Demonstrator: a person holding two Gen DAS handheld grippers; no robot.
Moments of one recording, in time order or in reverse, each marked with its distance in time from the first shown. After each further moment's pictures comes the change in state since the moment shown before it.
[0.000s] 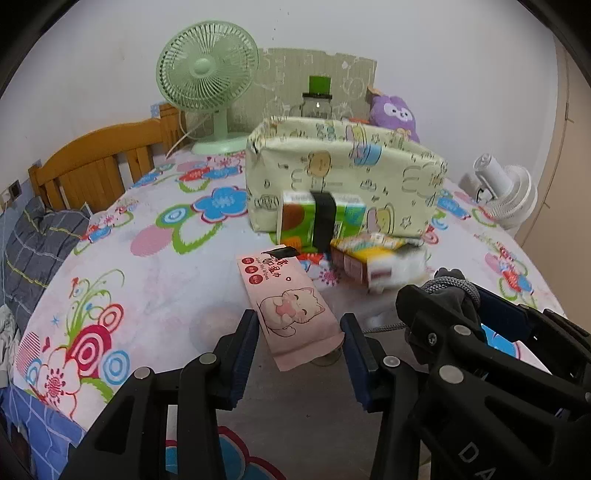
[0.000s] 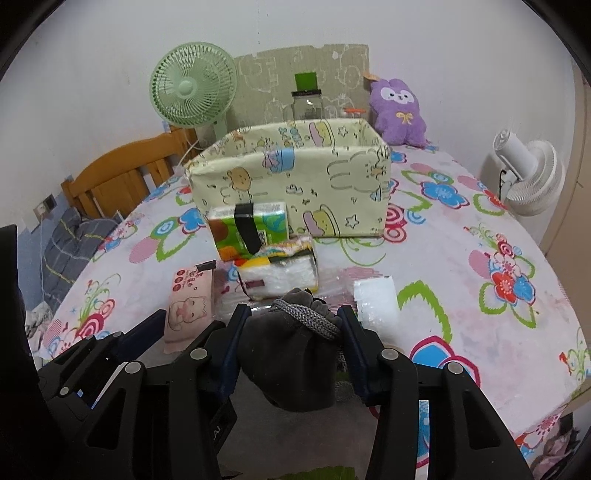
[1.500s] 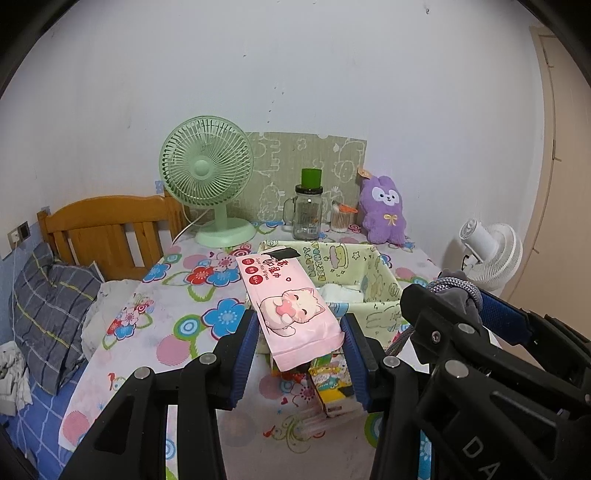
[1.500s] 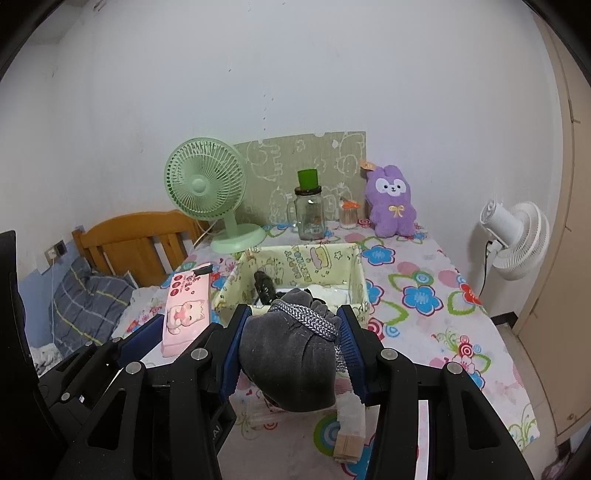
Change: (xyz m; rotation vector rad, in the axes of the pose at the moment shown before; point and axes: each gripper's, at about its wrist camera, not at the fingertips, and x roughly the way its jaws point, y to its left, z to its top) left arm -0.071 -0.015 0.092 0.007 -0.202 -0.001; right arm -0.081 0.002 0.089 -0.007 -0.213 -0.003
